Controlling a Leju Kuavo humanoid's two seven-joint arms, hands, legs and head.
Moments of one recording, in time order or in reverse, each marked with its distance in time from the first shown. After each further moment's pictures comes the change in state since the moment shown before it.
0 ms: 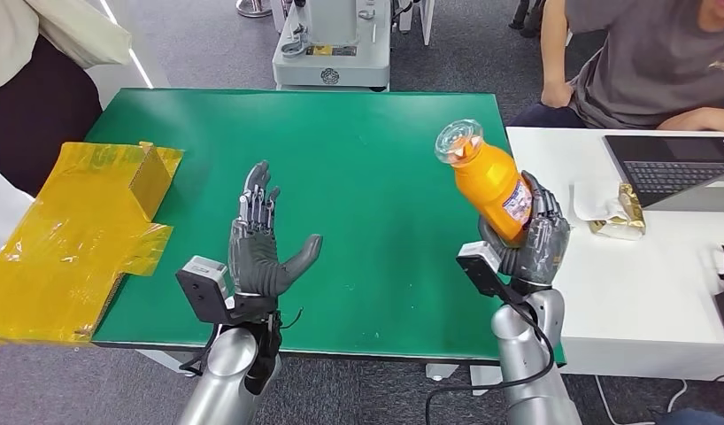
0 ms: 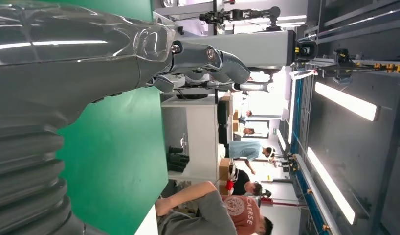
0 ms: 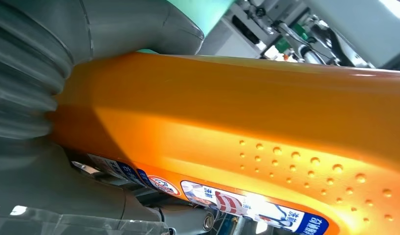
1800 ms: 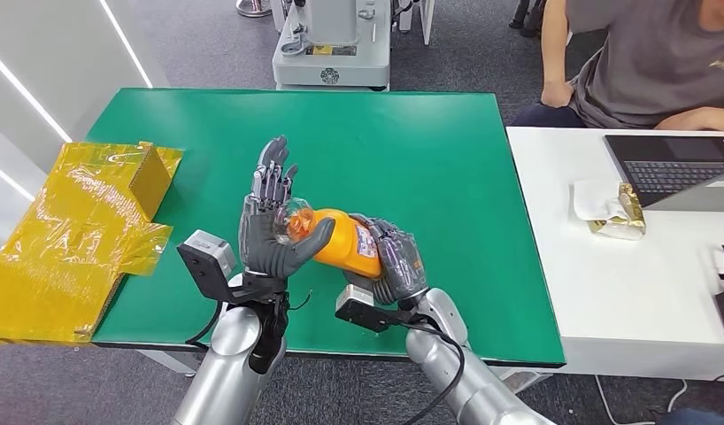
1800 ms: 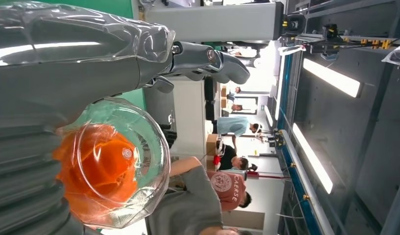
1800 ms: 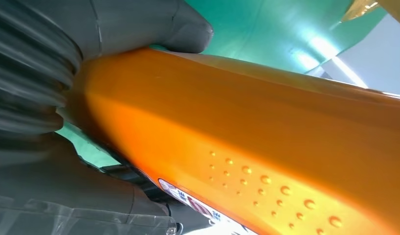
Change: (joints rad) left arm -0.078 -0.018 -0.013 0.016 0.036 -0.091 0.033; right arm -0.123 0.024 0.622 0.355 -0.133 0.155 0.063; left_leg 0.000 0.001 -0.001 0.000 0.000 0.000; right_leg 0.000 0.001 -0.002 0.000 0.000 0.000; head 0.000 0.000
